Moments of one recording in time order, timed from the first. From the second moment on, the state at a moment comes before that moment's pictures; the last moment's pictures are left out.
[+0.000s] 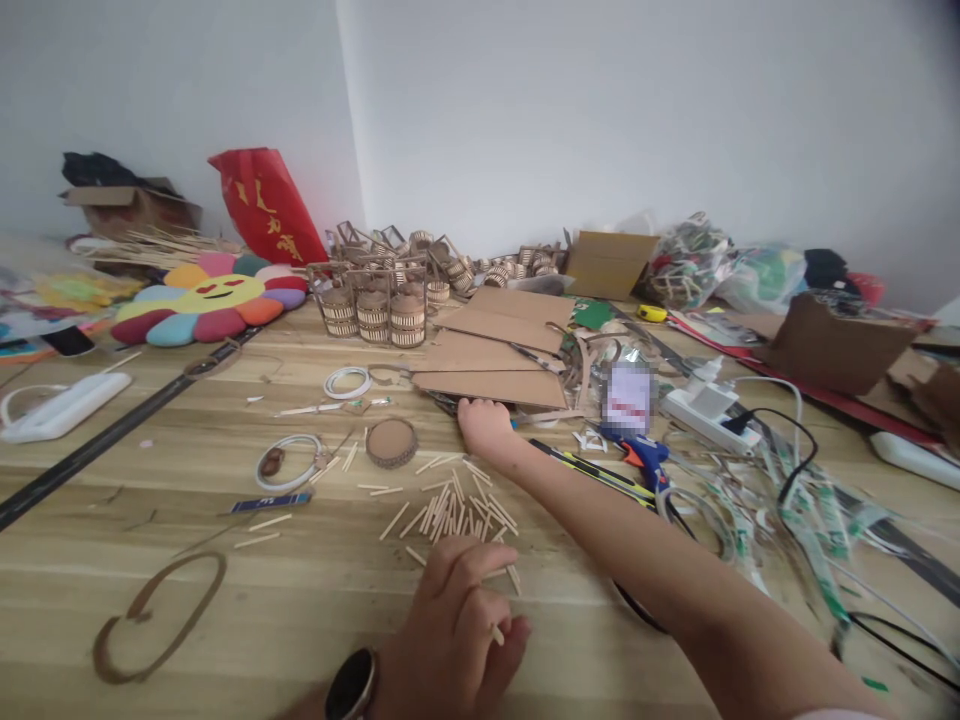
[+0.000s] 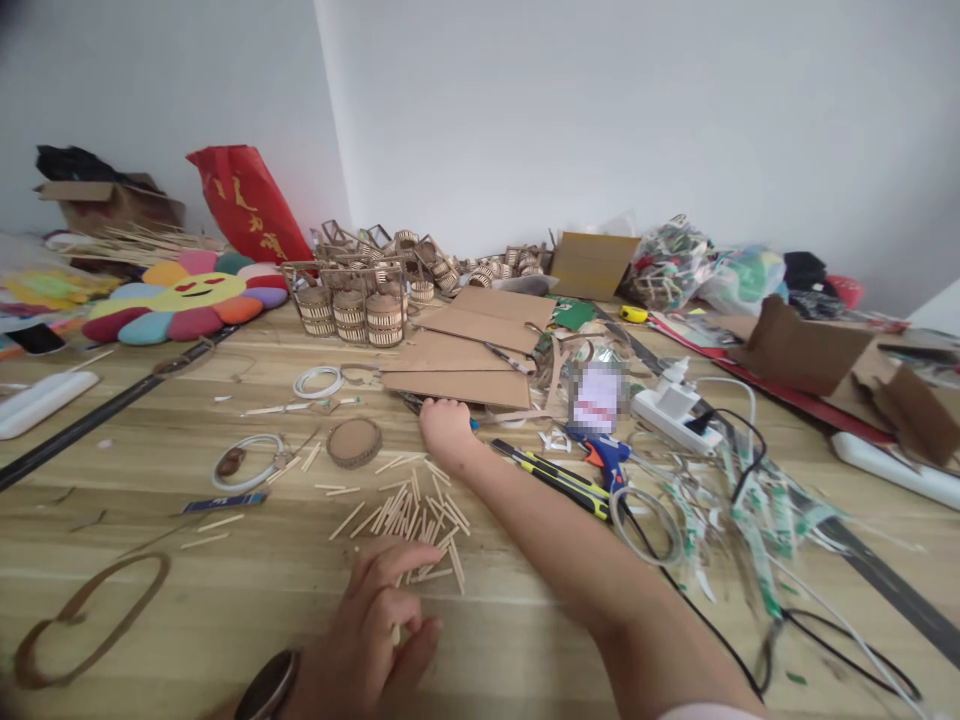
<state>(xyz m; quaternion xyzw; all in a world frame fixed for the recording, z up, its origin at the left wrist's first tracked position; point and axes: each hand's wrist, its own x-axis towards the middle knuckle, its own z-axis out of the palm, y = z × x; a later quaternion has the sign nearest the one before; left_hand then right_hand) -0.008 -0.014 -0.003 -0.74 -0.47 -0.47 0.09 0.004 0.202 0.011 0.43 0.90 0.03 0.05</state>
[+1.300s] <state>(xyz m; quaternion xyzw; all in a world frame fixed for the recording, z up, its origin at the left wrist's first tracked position) -0.040 0.023 0.007 -0.26 -0.47 -0.72 -0.44 0.132 0.080 0.027 0.36 0.75 -0.53 -0.18</state>
